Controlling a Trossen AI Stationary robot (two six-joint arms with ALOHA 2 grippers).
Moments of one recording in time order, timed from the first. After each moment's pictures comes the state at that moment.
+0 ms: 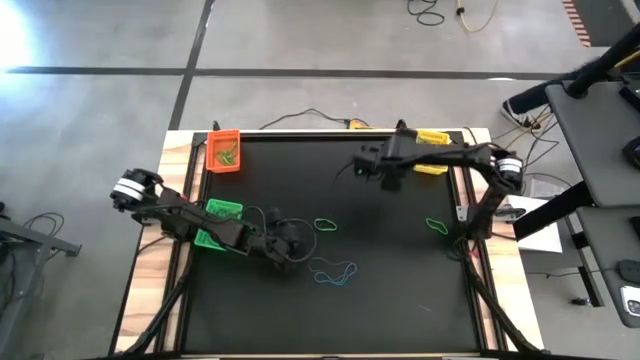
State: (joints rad) left arm -0.31 1.59 0.69 0.06 -0.51 -0.40; right arm -0.29 1.74 1.42 -1.39 0.71 0.12
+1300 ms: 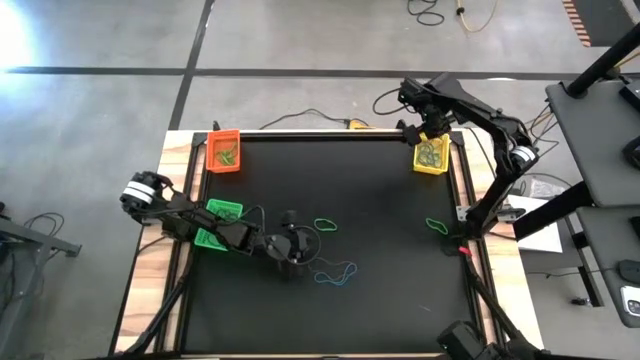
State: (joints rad) left arm -0.30 1.67 0.69 0.37 -0.47 -0.05; right arm -0.91 1.71 1.57 -1.53 0.35 0.40
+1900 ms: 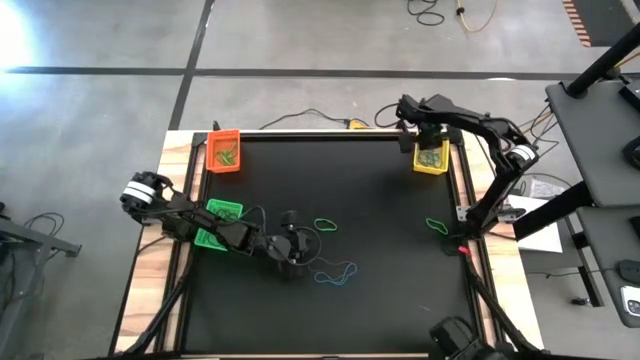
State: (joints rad) left arm -0.30 1.67 0.69 0.34 -0.47 -0.05; right arm -0.95 1.72 1.25 -1.15 0.36 0.61
